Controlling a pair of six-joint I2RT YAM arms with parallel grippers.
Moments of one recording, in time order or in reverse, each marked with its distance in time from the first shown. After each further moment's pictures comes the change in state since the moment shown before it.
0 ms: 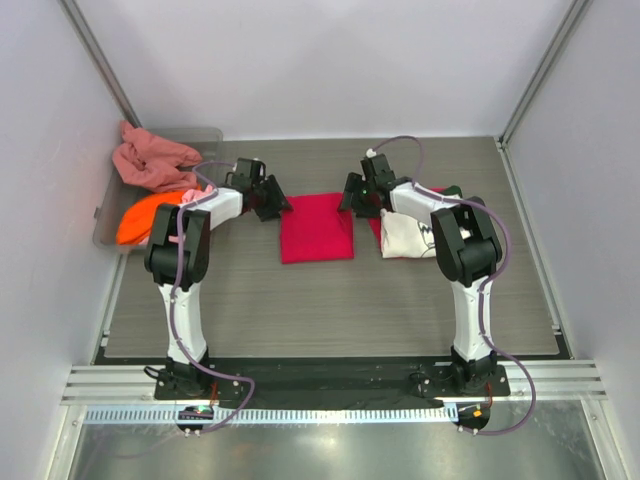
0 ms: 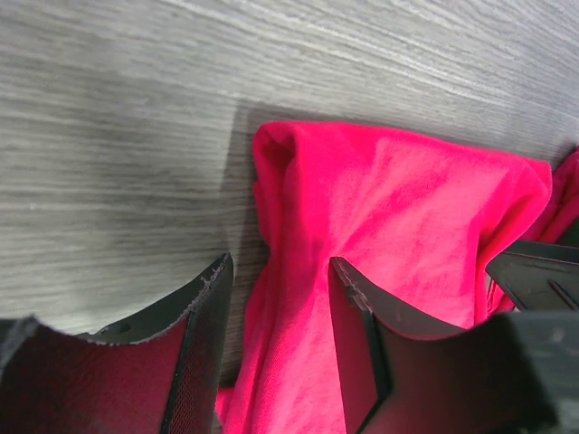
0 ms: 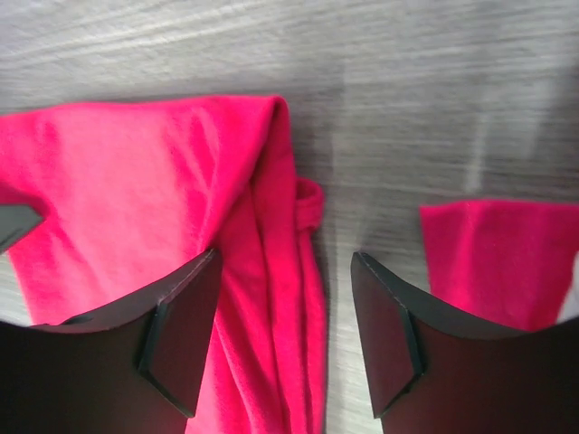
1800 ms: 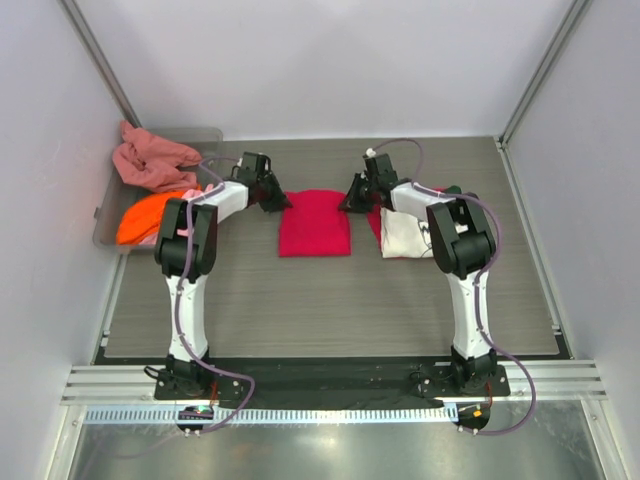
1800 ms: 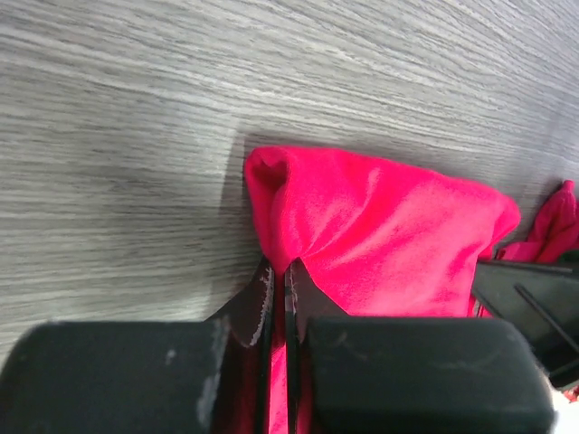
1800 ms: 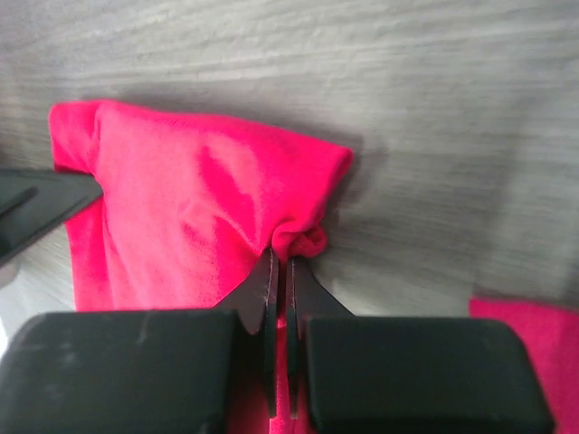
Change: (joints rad) left arm -0.010 0.115 0.153 -0.035 -0.003 -0.025; right arm -0.042 0.102 0.041 0.144 -0.200 0.050
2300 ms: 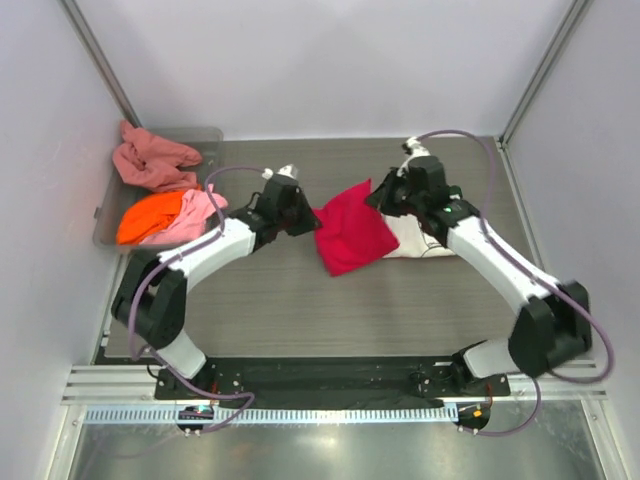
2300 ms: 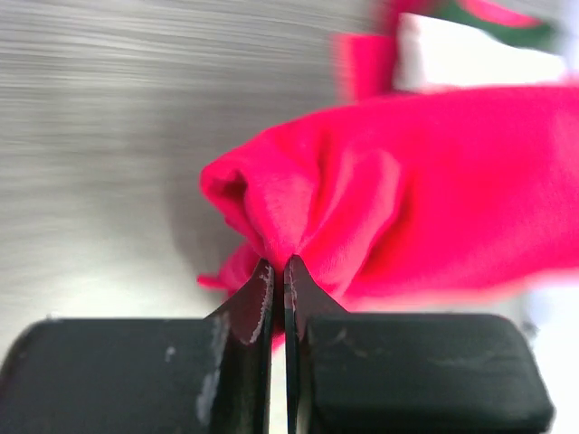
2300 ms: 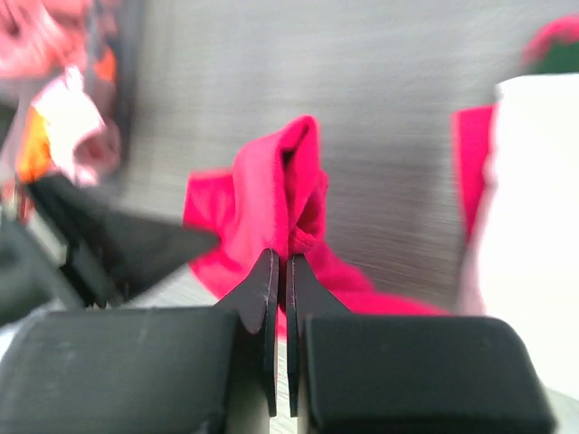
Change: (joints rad) left arm -0.280 -0.521 -0.405 0.044 -0.156 -0.061; right arm 0.044 -0.748 -0.425 -0.074 0.137 -0.061
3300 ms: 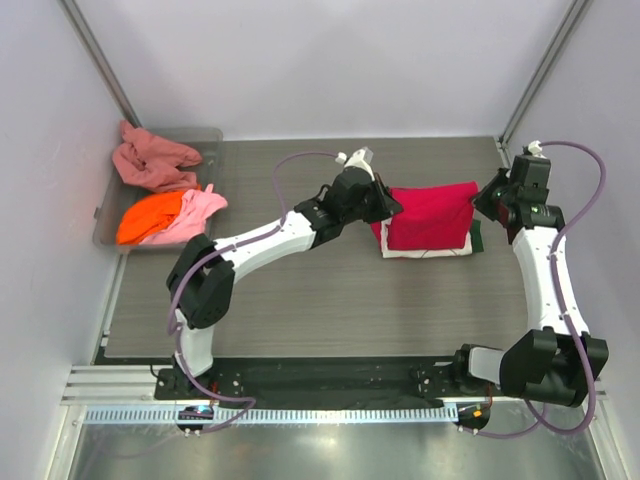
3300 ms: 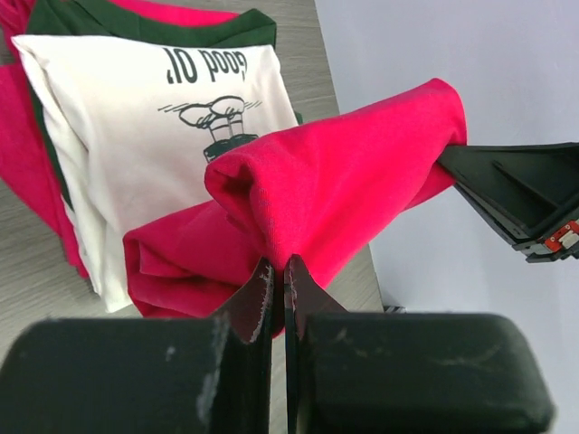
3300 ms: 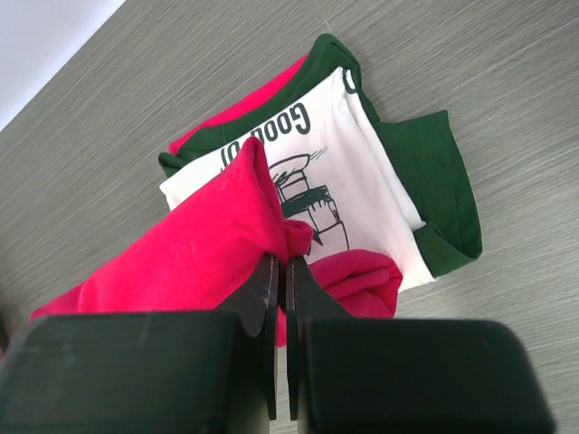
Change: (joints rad) left arm -0.341 0.251 0.425 0.171 -0.082 -0.148; right arm -0.583 -0.242 0.018 -0.352 0.098 -0.078
